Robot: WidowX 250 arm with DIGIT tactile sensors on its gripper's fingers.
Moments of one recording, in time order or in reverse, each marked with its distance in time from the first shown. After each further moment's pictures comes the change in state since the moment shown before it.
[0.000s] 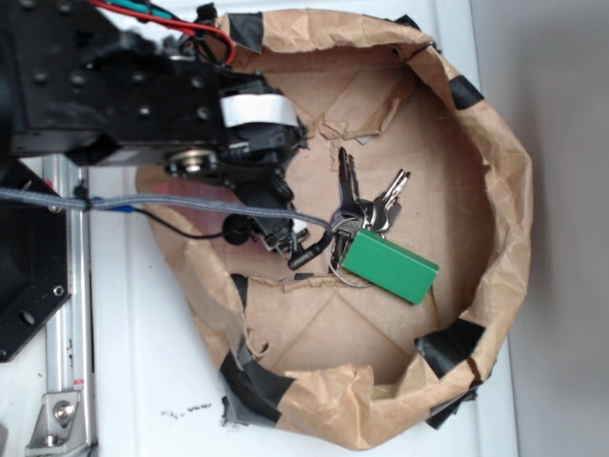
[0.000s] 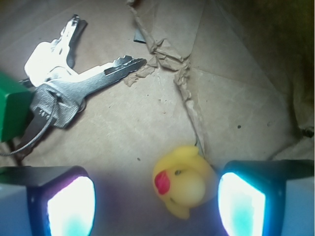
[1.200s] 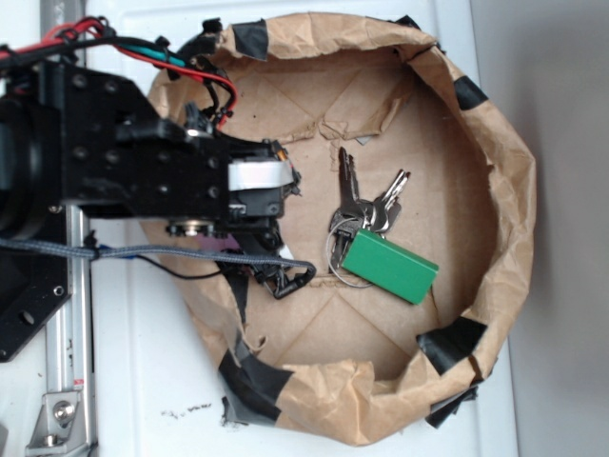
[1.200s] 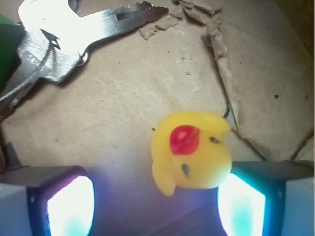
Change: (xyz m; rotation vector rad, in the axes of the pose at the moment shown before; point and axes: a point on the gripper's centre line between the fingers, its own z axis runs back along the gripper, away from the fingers) arm -0.021 -0.014 -0.021 0.041 0.022 -0.065
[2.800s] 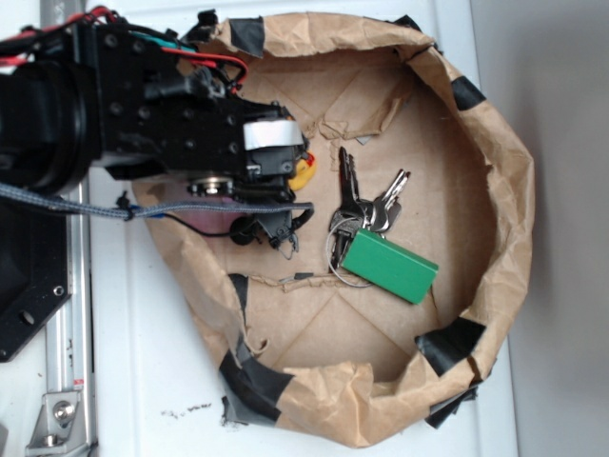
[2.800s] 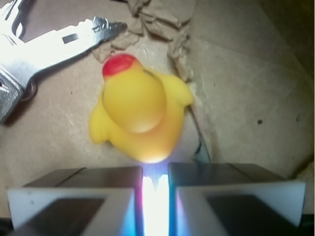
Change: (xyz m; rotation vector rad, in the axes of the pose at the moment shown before) arm 0.015 0.020 -0.010 0.014 -0.004 0.055
